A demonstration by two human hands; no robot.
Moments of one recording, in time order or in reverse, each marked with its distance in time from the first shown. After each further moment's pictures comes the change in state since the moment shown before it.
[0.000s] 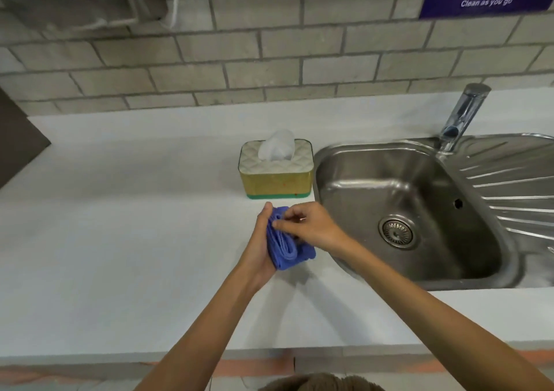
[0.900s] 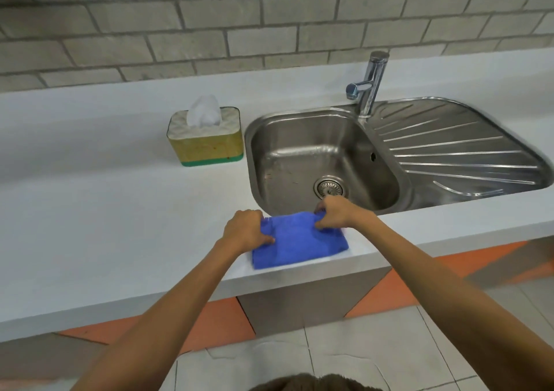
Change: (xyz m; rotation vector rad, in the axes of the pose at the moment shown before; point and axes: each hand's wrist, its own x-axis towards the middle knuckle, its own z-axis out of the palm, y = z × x) left_hand -0.011 -0.090 0.046 1.877 -0.010 0.096; right_hand -0.098 0.115 -0.128 -0.815 -0.097 0.299
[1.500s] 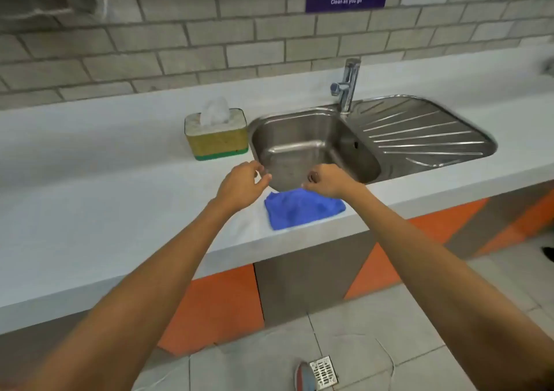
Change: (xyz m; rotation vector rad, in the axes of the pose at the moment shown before) left_hand -0.078 -0.014 -0.067 -0.189 0.337 0.264; right_hand -0.091 -0.077 -0.003 0.084 0.332 0.048
